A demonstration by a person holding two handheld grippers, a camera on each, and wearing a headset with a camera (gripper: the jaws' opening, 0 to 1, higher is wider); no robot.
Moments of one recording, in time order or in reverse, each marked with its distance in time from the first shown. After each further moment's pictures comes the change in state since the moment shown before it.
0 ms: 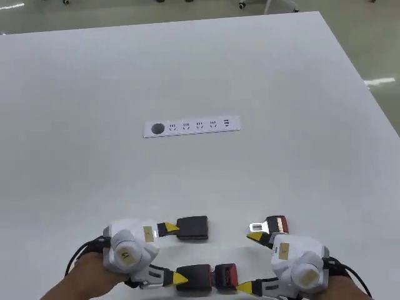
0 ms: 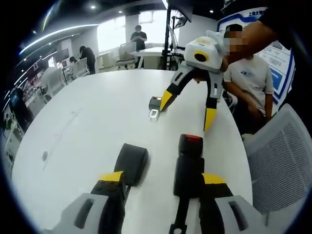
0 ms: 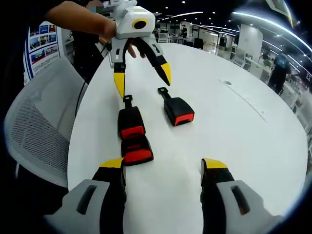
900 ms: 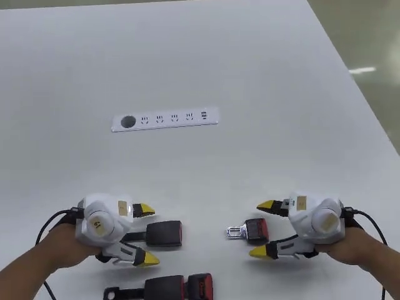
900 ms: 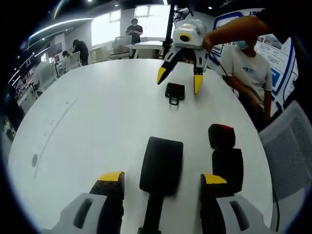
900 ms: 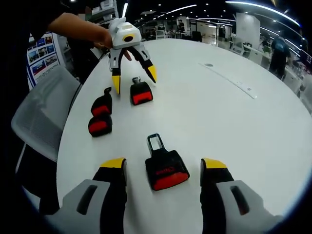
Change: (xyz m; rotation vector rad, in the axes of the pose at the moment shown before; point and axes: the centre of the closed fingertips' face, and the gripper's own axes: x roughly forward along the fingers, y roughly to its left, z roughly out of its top) left arm 0.052 0.054 -0.021 0.025 0.072 -0.084; right arm -0.013 -0.085 -0.040 0.088 0.027 0.084
